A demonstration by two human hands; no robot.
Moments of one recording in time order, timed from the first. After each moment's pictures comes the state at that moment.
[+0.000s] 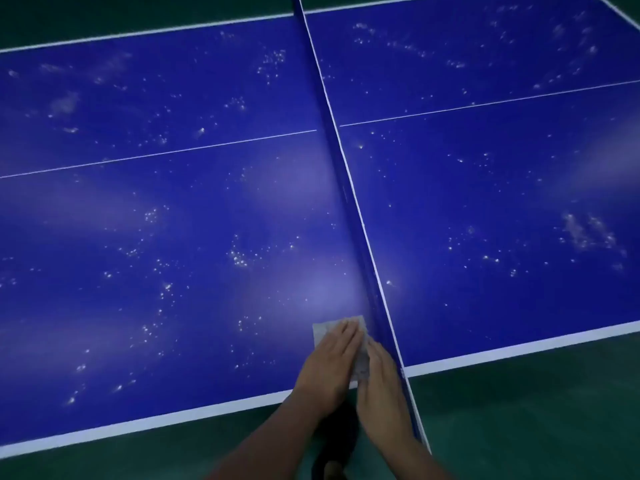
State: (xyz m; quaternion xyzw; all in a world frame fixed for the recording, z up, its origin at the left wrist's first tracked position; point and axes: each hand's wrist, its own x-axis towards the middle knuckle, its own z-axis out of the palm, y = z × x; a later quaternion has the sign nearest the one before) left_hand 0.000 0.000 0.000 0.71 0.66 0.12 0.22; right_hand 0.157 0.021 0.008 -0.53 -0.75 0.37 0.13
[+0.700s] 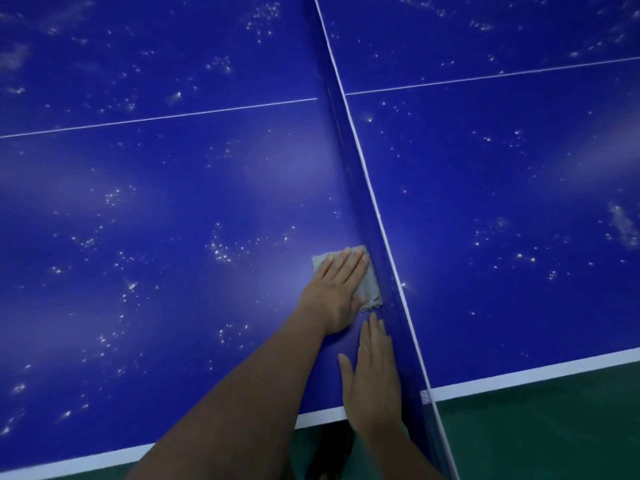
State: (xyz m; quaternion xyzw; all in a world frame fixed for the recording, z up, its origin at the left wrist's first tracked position) left_hand -0.070 0.154 -0.049 0.71 0.68 0.00 0.20; right_hand 0.110 0.058 -0.074 -0.55 -0.82 0.16 0.04
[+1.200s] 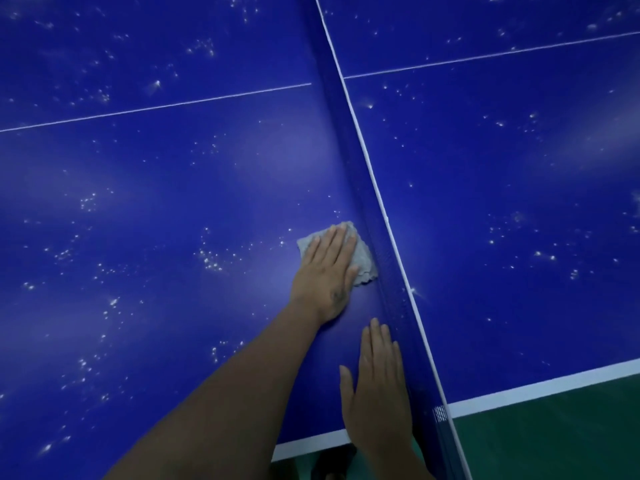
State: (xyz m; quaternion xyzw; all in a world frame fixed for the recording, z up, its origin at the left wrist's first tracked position) left_hand -0.102 0.182 -0.073 0.67 0.72 0.08 0.16; right_hand 0.103 0.065 -0.081 -0.52 -0.85 0.11 0.01
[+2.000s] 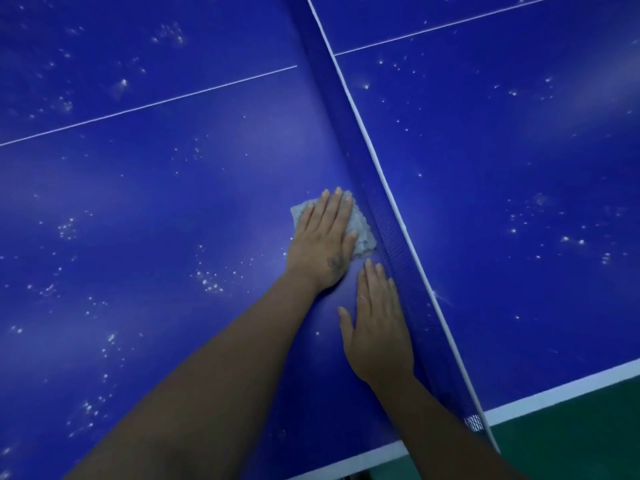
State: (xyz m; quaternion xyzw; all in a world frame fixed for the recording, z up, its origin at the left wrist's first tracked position) left_hand -0.152 0.245 -0.068 0.68 0.72 0.08 0.13; right_hand 0.032 0.157 -0.087 -0.51 -0.85 0.11 0.09
